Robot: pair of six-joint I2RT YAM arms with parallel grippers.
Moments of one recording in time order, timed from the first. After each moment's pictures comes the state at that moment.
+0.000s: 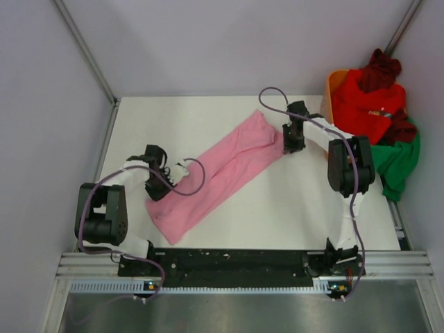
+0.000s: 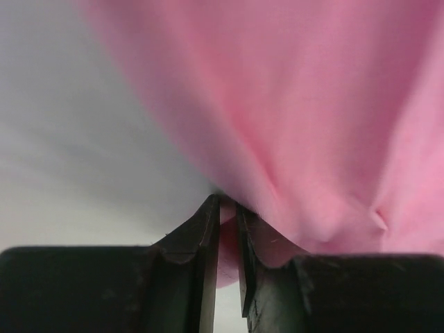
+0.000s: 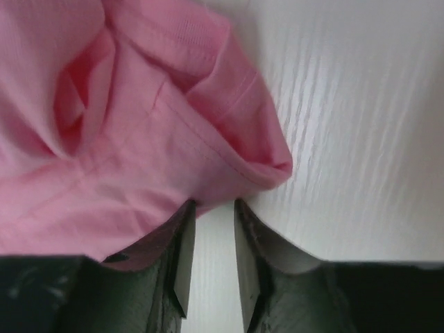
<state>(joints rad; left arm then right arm) -0.04 1.56 0.86 -0.70 0.09 0.81 0.22 2.05 1.52 -0.60 0.05 0.21</state>
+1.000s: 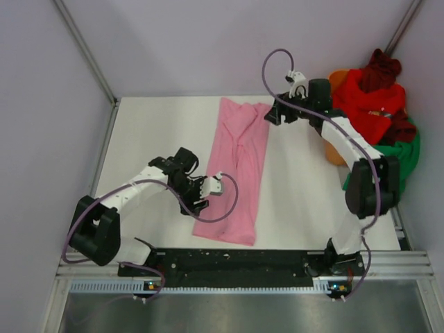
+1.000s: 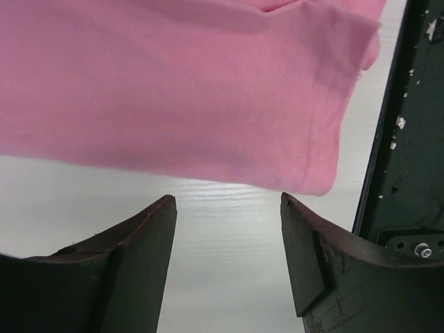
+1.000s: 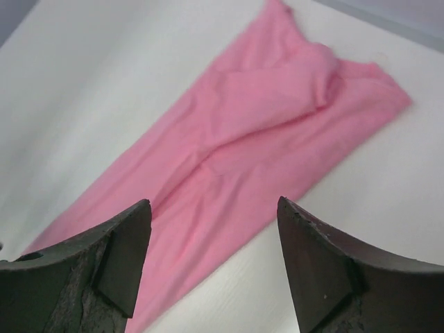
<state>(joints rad) -0.50 1.41 0.94 -0.89 0.49 0.91 0.17 1.89 1.57 -0.24 -0.53 0.07</state>
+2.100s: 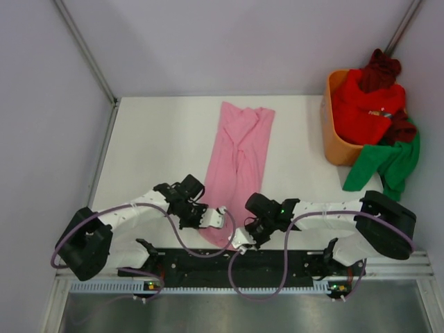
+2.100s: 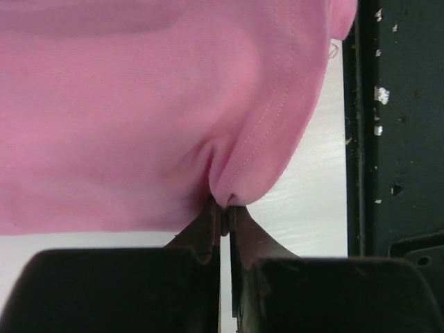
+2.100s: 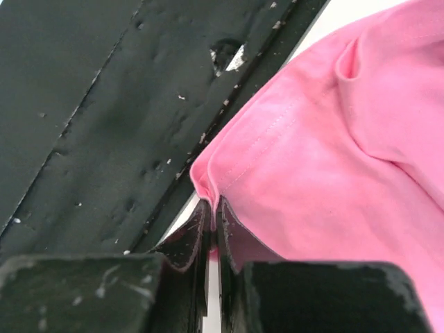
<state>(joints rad) -0.70 1.28 0.63 -0.69 0.42 1.02 1.09 1.41 0.61 -0.28 -0.58 -0.98</state>
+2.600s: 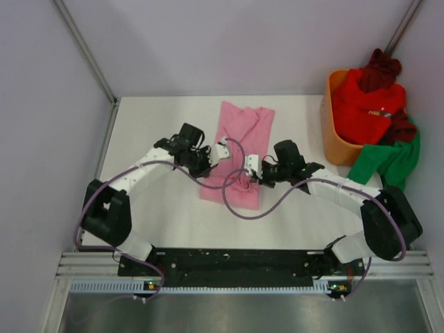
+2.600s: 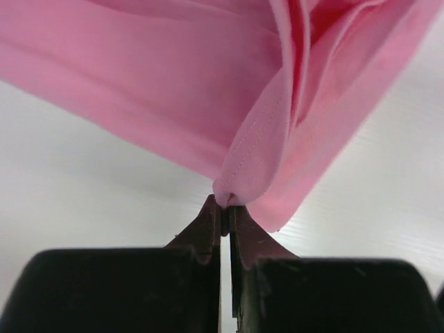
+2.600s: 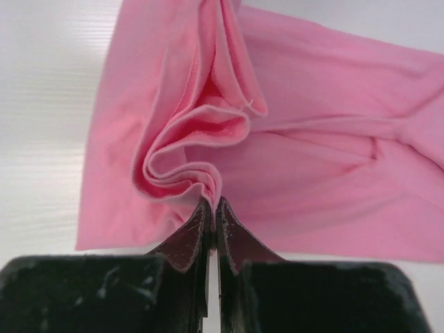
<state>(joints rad) -0.51 1.47 1.06 -0.69 0.40 0.75 0.62 1.37 0.77 -0.17 -0.57 -0.80</state>
